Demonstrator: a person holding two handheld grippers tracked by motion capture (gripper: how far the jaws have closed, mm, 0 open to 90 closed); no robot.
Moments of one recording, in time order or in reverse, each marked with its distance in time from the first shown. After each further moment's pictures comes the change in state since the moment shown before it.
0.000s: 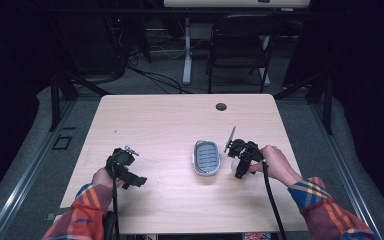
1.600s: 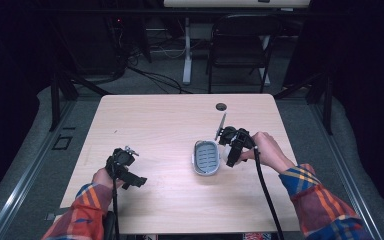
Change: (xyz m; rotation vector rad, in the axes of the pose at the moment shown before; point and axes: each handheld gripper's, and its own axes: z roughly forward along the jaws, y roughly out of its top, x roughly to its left) left arm 0.000 0.001 0.000 0.009 0.001 0.005; right arm -0.004 0.036 -0.035 -0.028 -0.035 -0.041
